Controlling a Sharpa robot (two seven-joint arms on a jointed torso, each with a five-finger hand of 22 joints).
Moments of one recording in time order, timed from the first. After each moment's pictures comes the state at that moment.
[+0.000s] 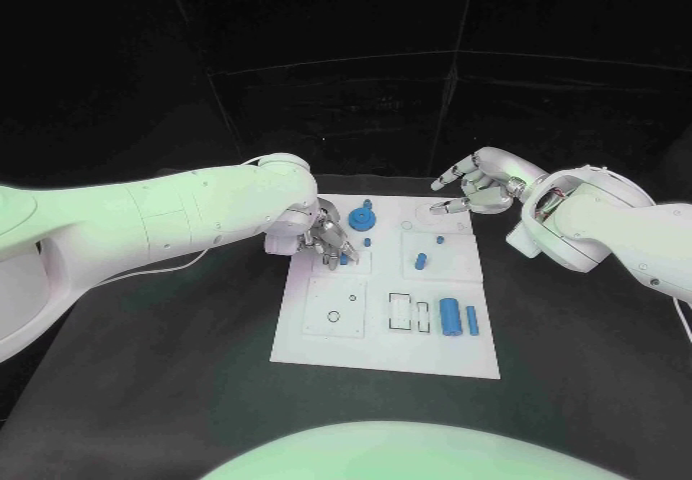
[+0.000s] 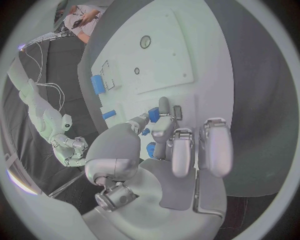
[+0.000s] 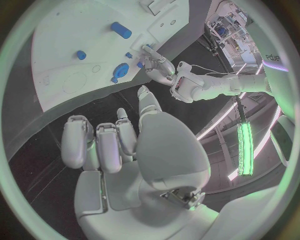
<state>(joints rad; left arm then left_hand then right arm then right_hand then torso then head) 1.37 -0.48 -0.24 1.14 -0.89 0.38 -0.55 0.81 0.00 0.33 0.18 0.10 1.06 0.02 0.54 0.44 1.36 -0.04 1.20 1.03 1.47 -0.09 1.56 1.31 0.07 1.47 0.02 1.40 1.31 1.28 -0.83 -0.05 1.48 -1.10 -0.27 -0.03 1.41 0.00 -0.17 0.10 0.31 0.88 0.17 0.12 0.07 1.37 0.09 1.32 1.31 1.47 0.02 1.42 1.31 0.06 1.36 0.12 1.41 1.28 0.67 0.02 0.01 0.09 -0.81</state>
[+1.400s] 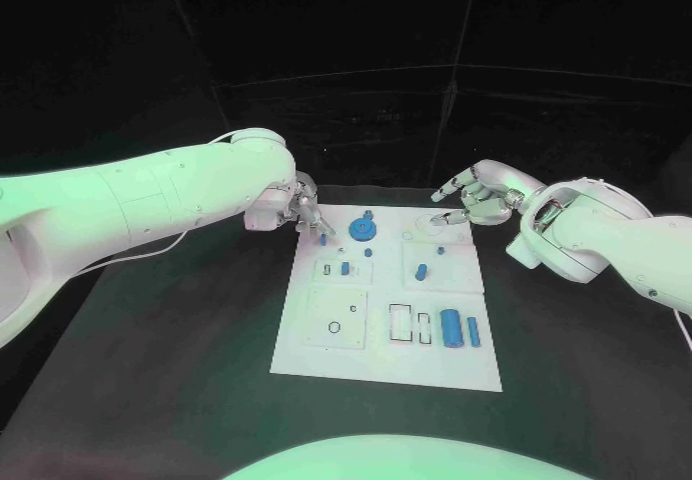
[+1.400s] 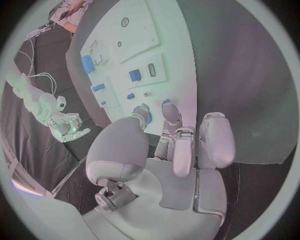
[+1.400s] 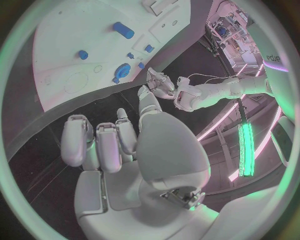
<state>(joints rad) 1.43 -0.51 -0.20 1.06 -0.97 0.34 -0.54 1.05 -0.02 0.10 0.21 0.05 0.85 0.09 0.52 0.42 1.18 0.01 1.00 0.74 1.47 -0.06 1.56 1.31 0.07 1.45 0.05 1.30 1.25 1.28 -0.83 -0.05 1.47 -1.10 -0.26 -0.04 1.41 0.00 -0.17 0.10 0.31 0.88 0.17 0.12 0.07 1.37 0.09 1.32 1.29 1.47 0.02 1.41 1.30 0.06 1.35 0.12 1.40 1.27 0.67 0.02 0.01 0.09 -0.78</state>
